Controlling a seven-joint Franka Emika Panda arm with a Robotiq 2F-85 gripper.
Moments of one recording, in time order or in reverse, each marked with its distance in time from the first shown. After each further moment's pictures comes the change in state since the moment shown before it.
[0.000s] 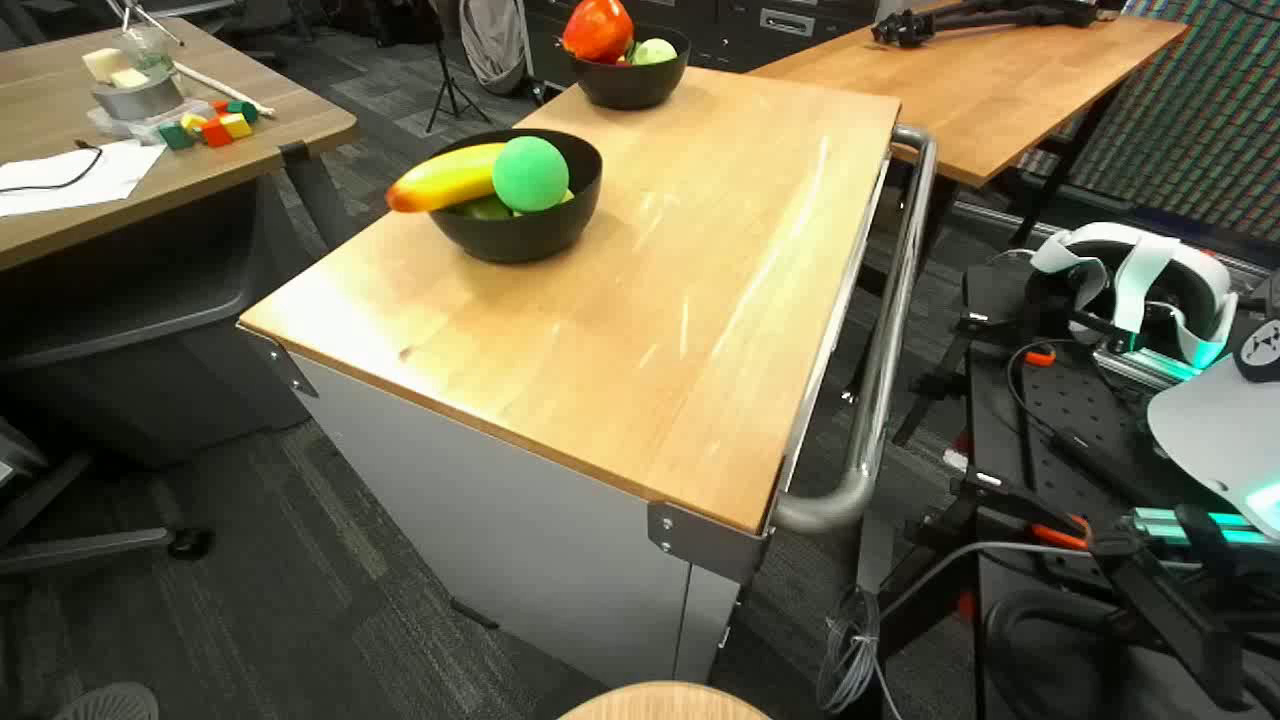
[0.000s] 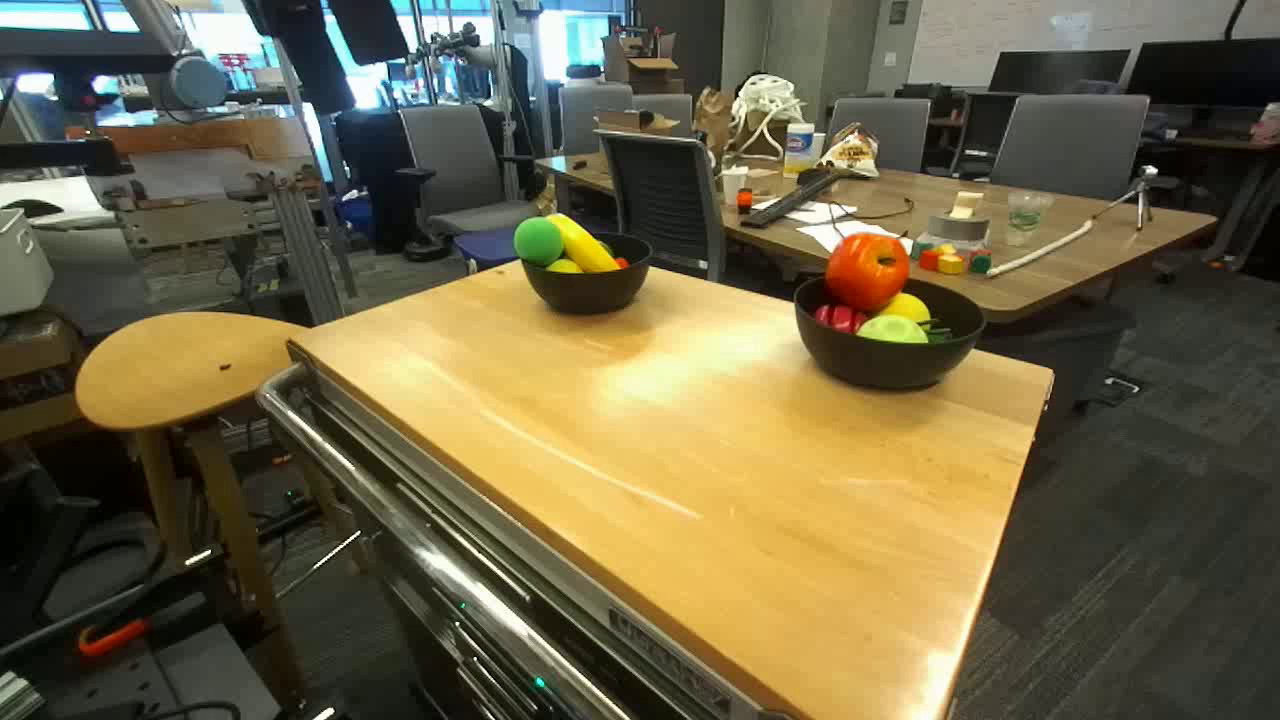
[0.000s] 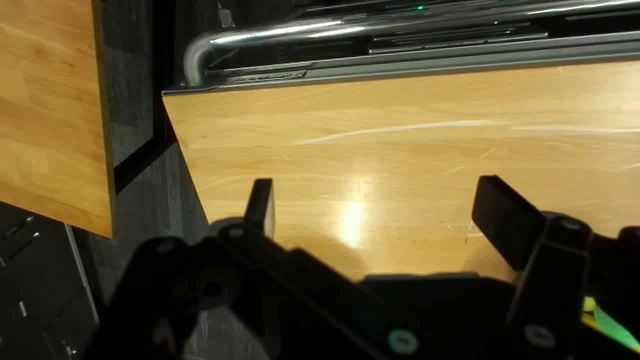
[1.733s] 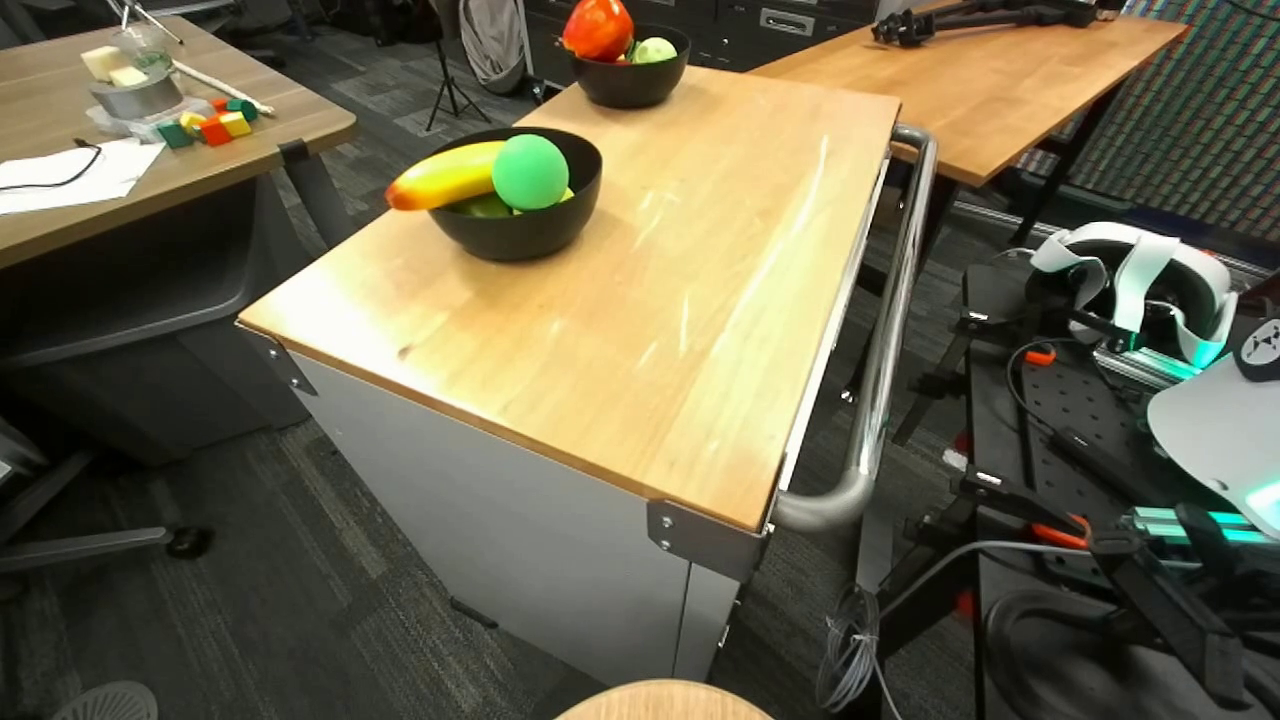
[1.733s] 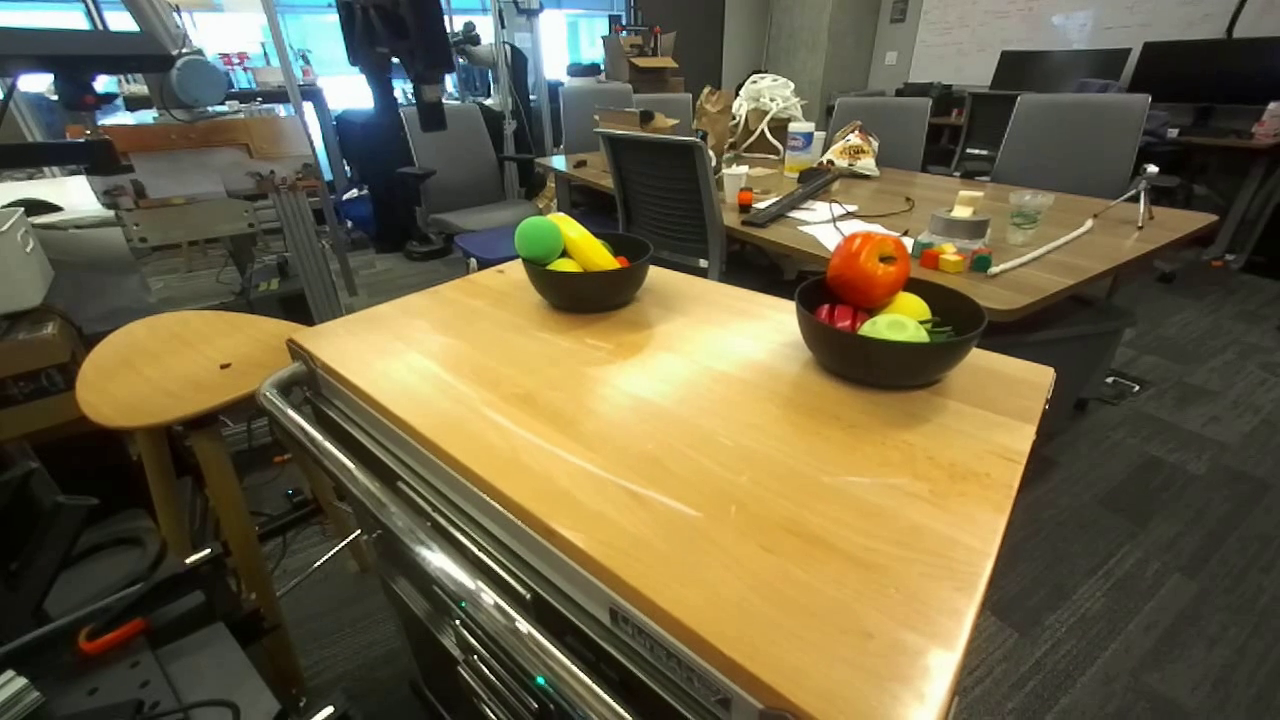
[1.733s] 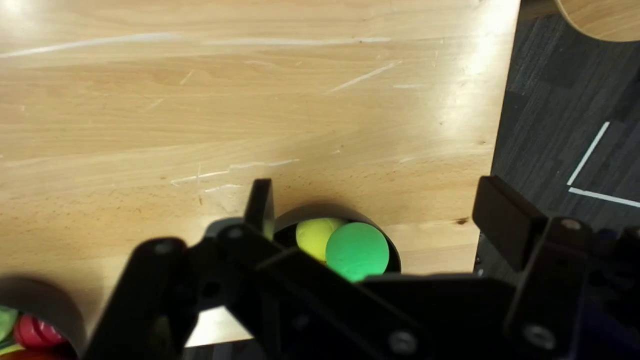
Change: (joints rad) arm 0.223 0.549 0.137 0.373 0.329 0.089 0.201
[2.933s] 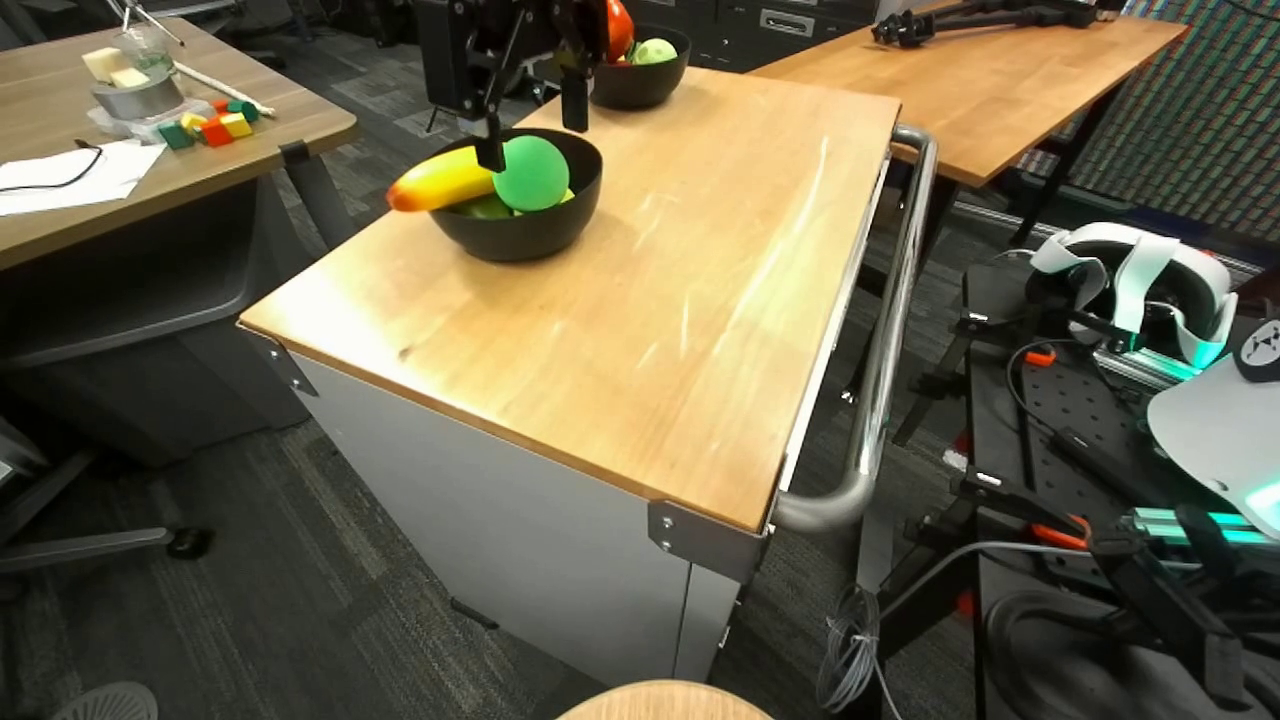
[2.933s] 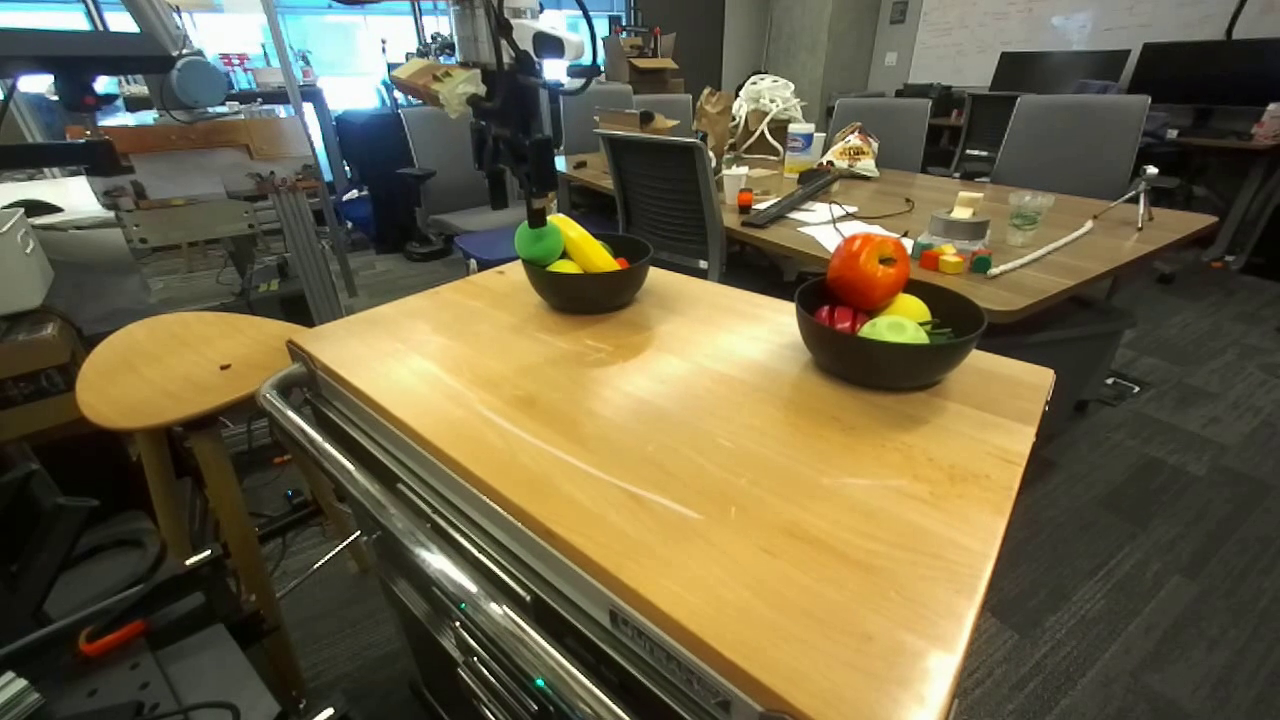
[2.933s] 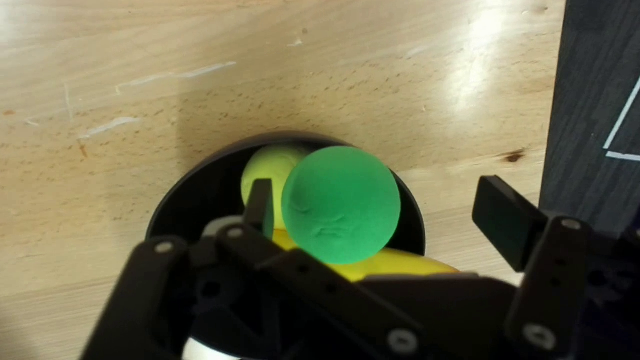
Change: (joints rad) arm 0.051 0.504 -0.030 0.304 -0.059 0.182 0.131
